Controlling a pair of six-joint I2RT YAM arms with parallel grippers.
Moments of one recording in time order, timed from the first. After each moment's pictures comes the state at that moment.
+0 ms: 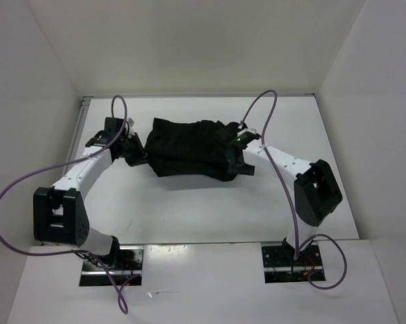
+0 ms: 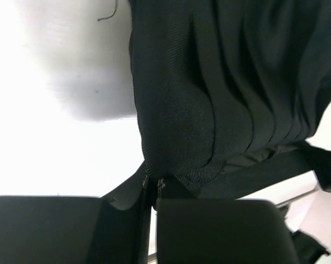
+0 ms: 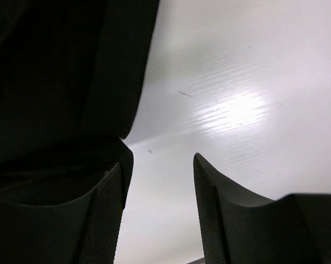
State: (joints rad) left arm -0.08 1.48 1.05 -0.53 0.32 -0.55; right arm 0.66 1.70 1.30 -0.99 0.54 0.83
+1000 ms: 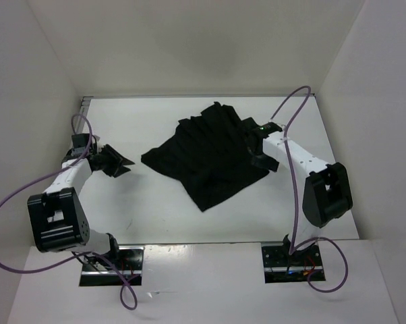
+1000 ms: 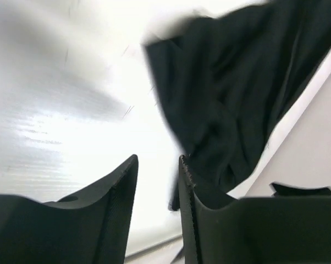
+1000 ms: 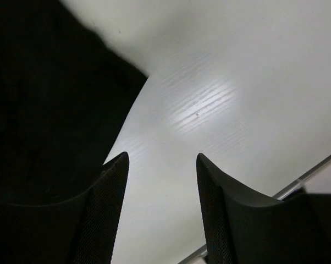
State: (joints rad) left arm 0.28 1.41 0.87 -0.43 0.52 -0.71; right arm 0.45 1.64 1.30 -1.10 0.60 0.88
